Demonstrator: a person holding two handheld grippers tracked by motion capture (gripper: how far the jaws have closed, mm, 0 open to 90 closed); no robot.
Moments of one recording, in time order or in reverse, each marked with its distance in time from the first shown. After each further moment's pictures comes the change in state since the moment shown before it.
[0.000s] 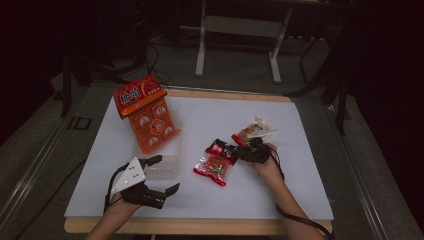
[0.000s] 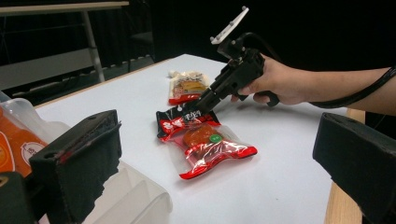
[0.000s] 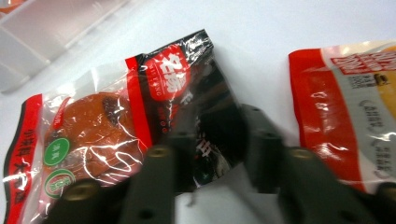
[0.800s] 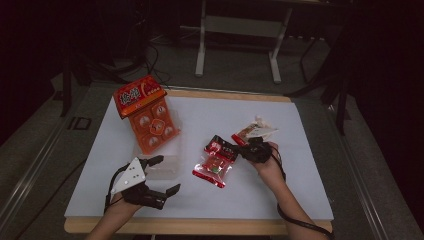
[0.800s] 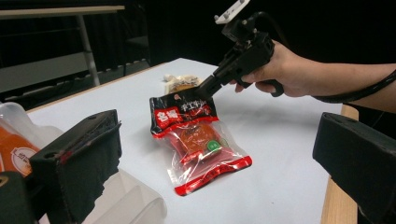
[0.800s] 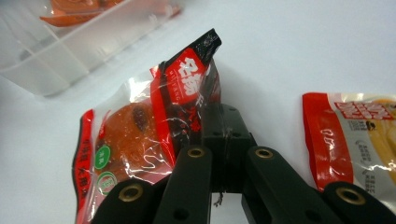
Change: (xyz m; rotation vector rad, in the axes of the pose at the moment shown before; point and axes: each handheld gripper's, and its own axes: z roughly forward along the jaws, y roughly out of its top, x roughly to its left) left arm -0.001 -0.001 0.001 -0.026 -0.025 0.000; right arm 0.033 0.019 -0.026 -0.039 -0.020 -0.104
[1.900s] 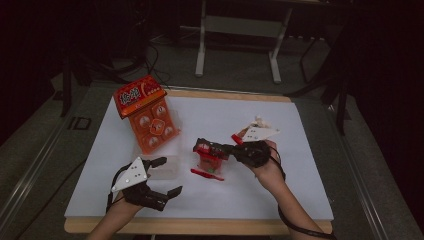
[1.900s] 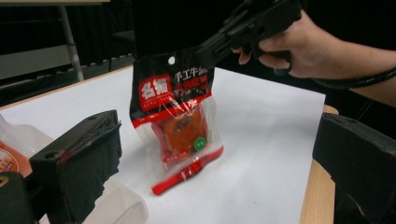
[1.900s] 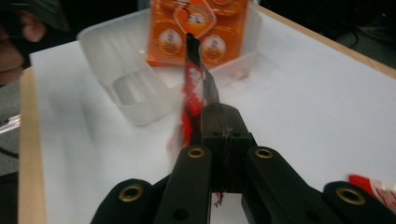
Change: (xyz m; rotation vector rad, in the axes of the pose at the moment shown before) left arm -0.003 0.005 0.002 0.026 -0.051 -0.030; right arm 0.061 0.036 -0.041 -0.119 0.113 -0.195
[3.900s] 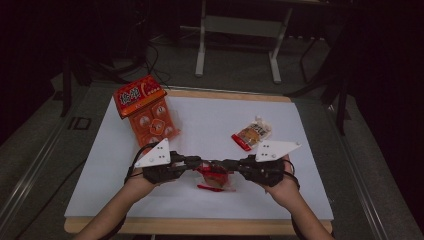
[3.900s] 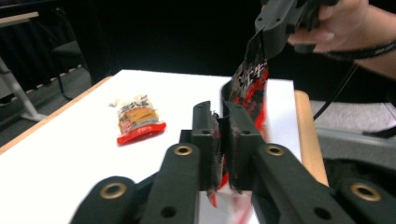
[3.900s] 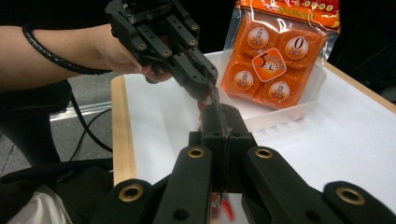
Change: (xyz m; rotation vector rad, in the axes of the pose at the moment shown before) left arm 0.014 0.050 0.048 0.051 -0.214 0.190; right arm 0.055 0.020 -0.059 -0.093 0.167 -0.133
